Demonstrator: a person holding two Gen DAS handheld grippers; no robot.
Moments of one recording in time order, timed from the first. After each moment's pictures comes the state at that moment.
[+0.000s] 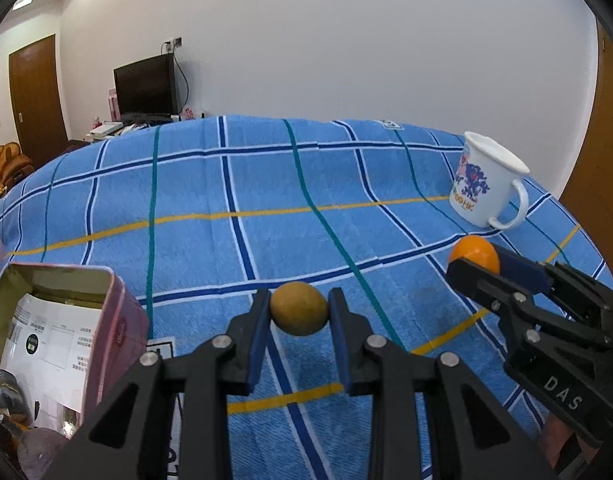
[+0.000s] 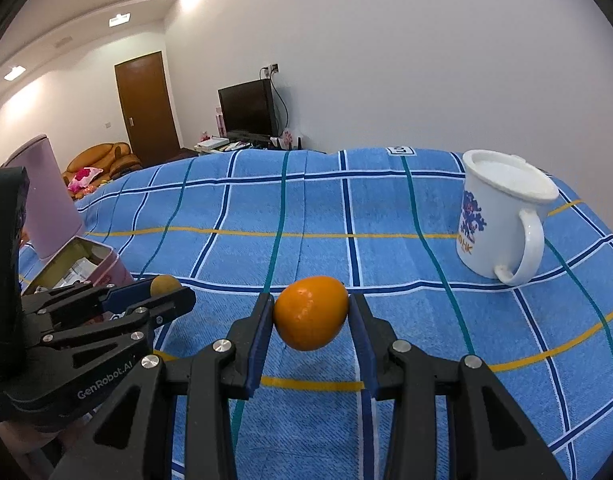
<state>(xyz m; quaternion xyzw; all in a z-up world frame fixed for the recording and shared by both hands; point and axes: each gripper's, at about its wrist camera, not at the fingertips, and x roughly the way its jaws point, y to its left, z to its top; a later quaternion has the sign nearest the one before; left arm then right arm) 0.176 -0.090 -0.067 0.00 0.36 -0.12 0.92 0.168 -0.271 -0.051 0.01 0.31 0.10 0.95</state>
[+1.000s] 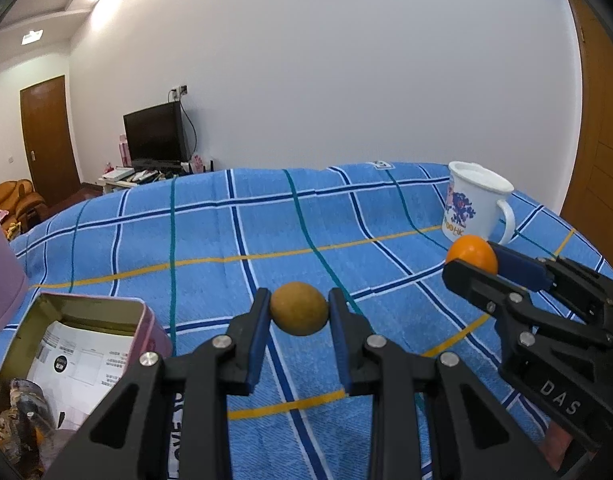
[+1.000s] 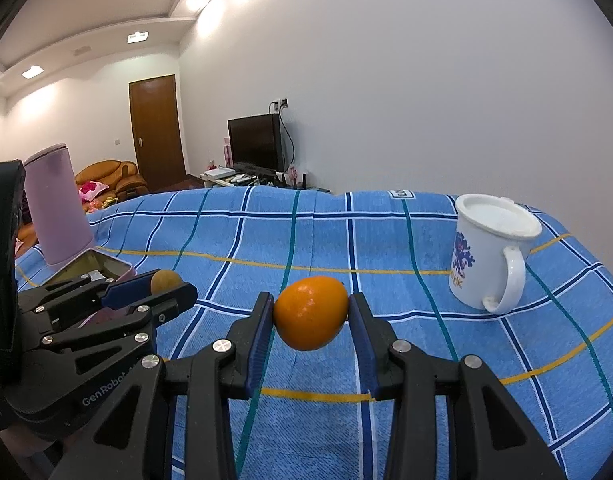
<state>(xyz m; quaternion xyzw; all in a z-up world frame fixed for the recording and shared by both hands) 0.146 -0.095 -0.050 0.02 0.28 -0.11 0.95 0.143 -0.265 -0.037 -0.01 0.23 0.10 0.97</state>
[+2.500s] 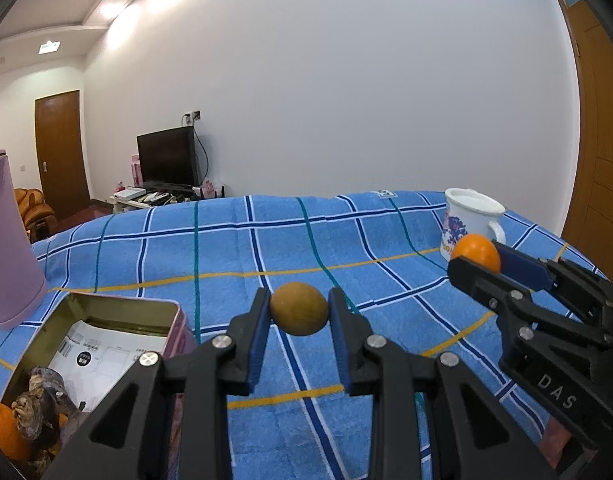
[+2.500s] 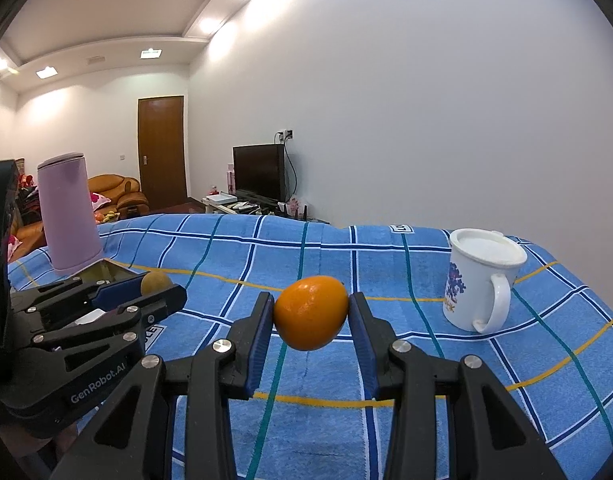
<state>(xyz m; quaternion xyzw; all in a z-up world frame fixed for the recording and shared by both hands) 0.116 -0.081 -0.041 0.01 0.23 -0.09 0.97 0.115 -0.257 -0.029 -0.03 0.17 0.10 0.98</state>
